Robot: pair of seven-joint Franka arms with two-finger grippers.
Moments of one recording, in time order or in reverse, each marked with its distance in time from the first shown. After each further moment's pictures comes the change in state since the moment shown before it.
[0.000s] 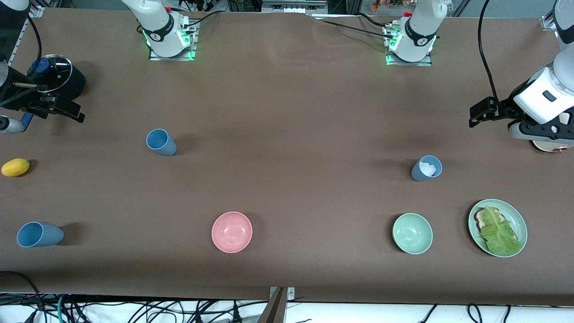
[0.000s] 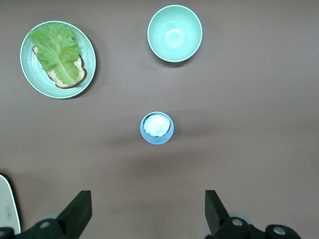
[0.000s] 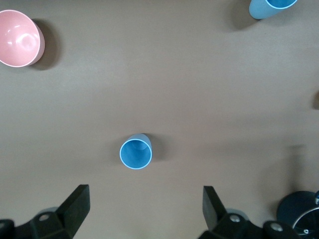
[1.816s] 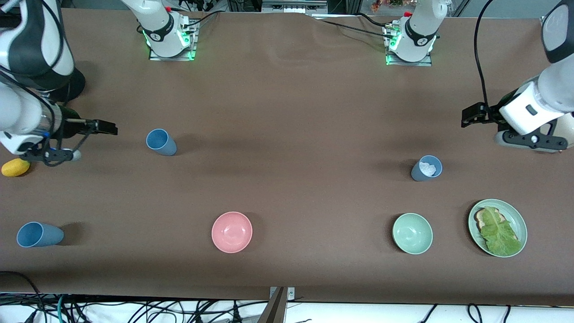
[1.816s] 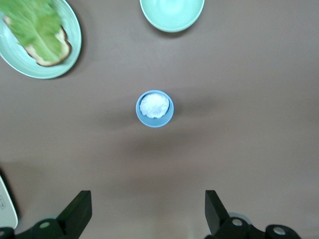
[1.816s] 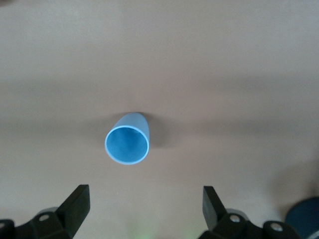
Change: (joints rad) left arm 0.008 0.058 0.000 -0.049 0.001 -0.022 0.043; right arm 0.012 0.149 0.006 -0.142 -0.001 0.092 -0.092
